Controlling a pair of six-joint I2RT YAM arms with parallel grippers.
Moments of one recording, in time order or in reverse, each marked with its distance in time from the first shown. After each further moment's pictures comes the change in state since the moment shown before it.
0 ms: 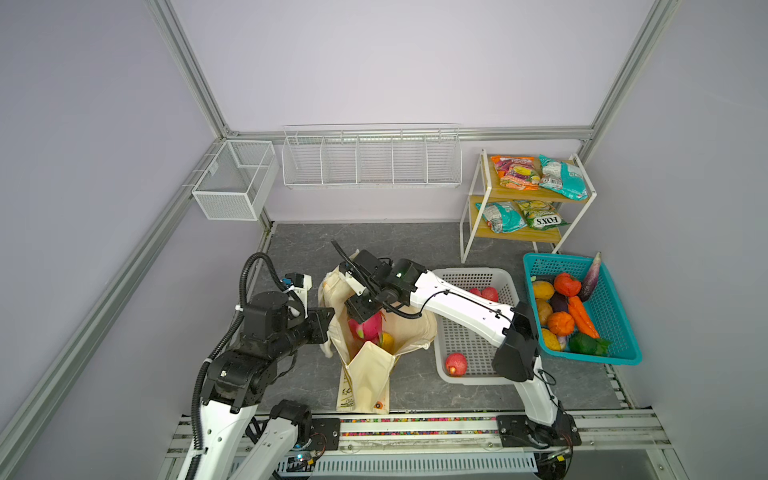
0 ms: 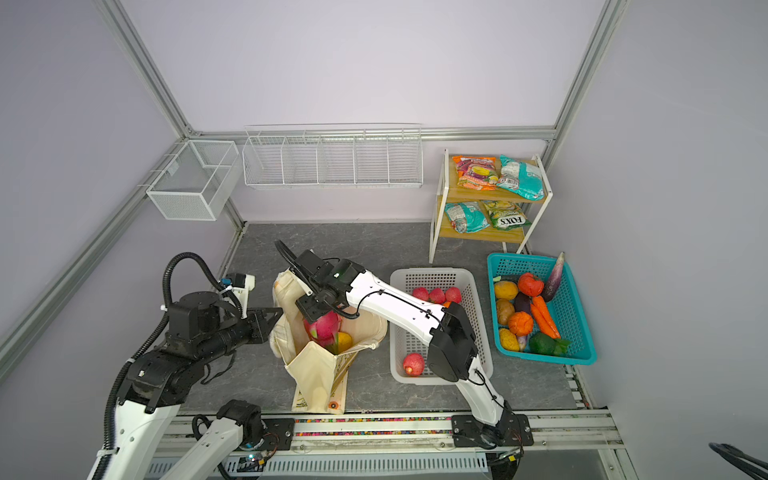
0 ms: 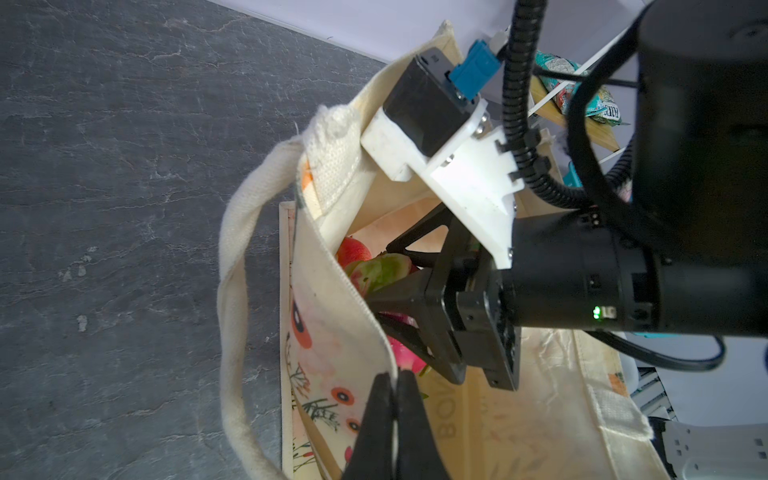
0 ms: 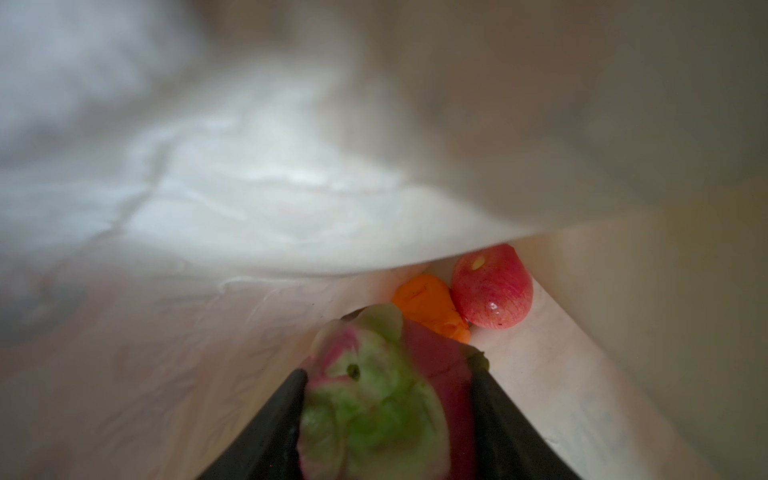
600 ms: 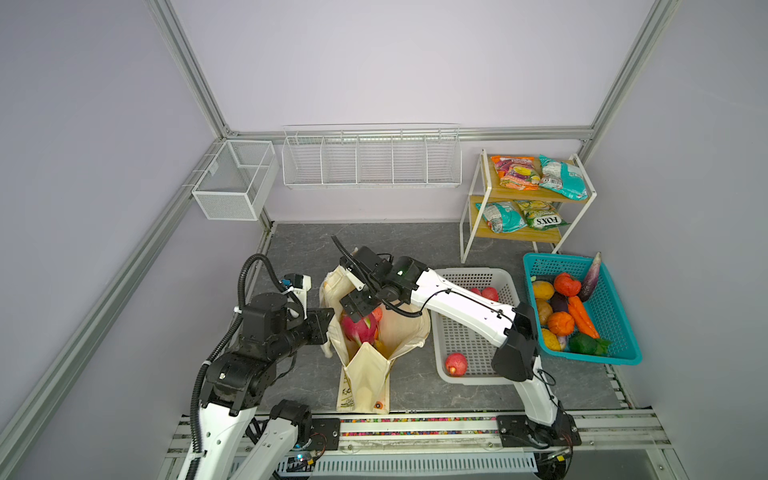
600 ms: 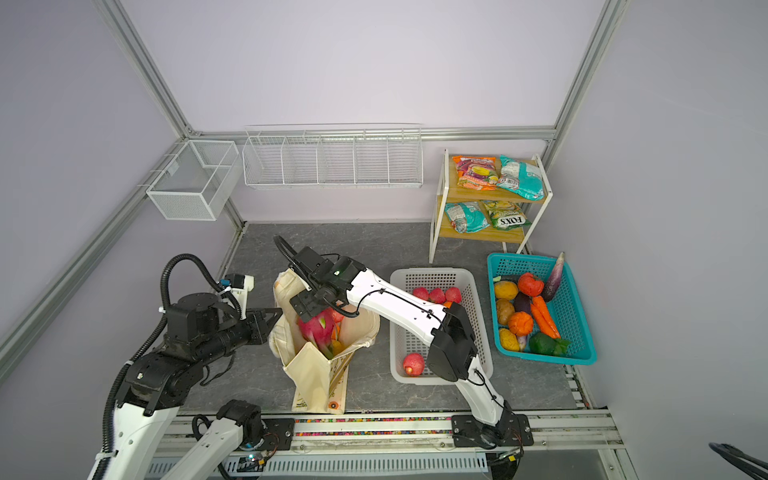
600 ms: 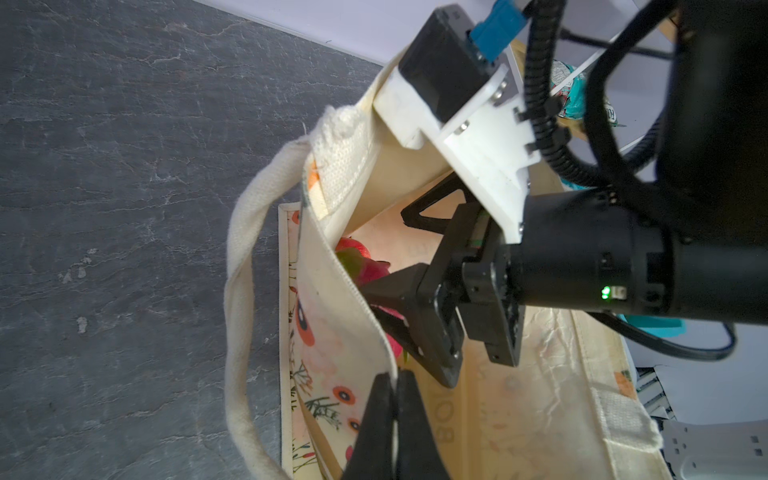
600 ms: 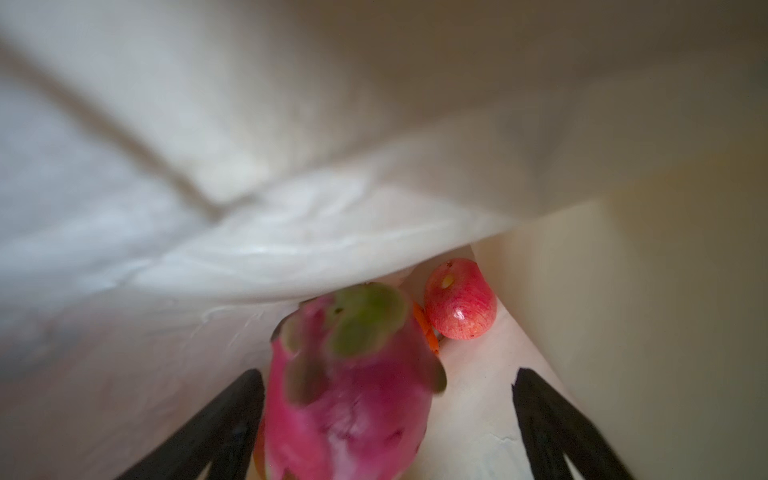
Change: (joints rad) left arm 0.000 -0.011 -0.003 0.001 0.001 0.000; right arm 0.000 0.002 0.067 -0.023 0.083 -0.021
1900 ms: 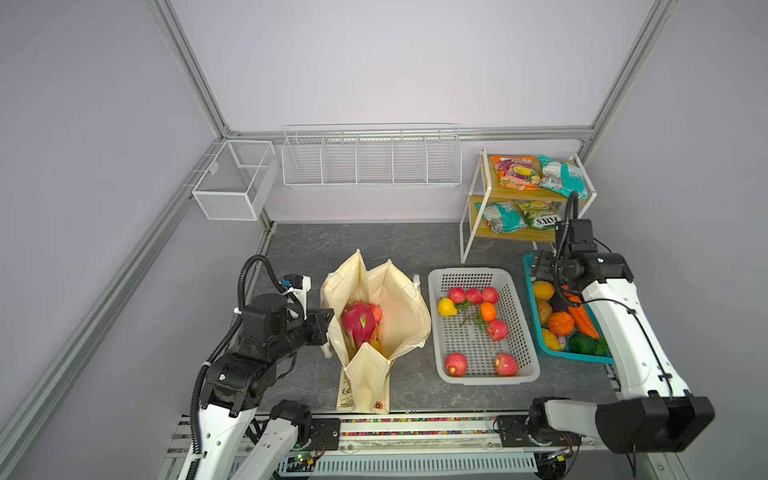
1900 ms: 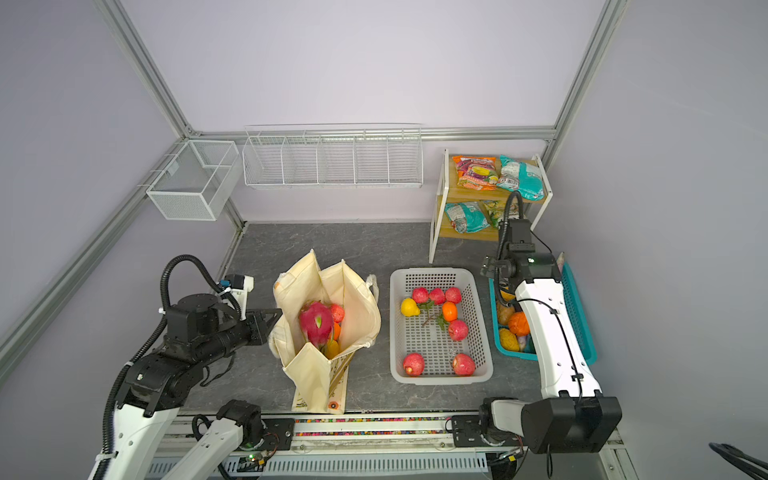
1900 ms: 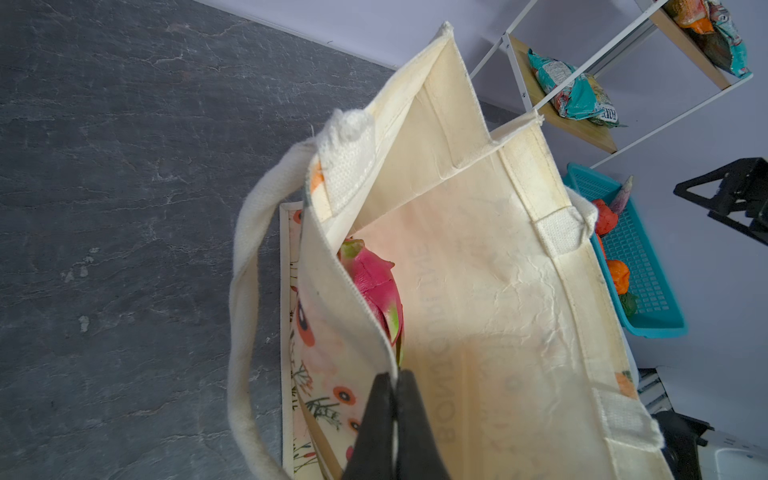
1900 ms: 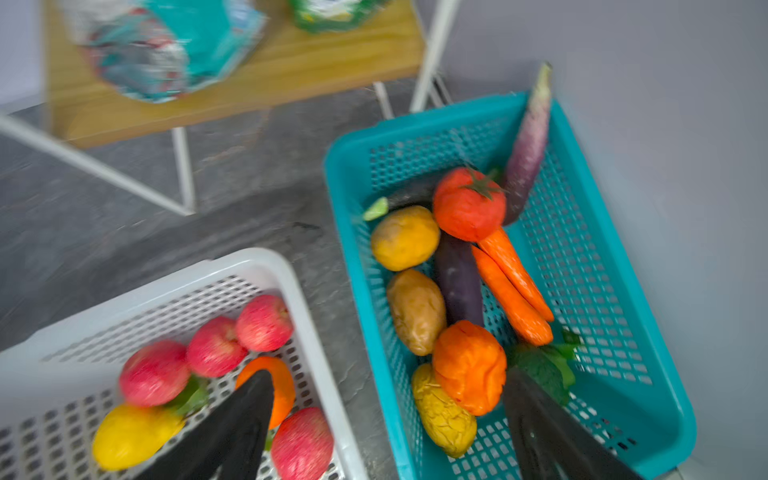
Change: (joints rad) left arm 0.000 -0.006 -0.005 0.000 -0.003 0.000; right arm -1.106 -0.839 -0.827 0.004 0.262 0.063
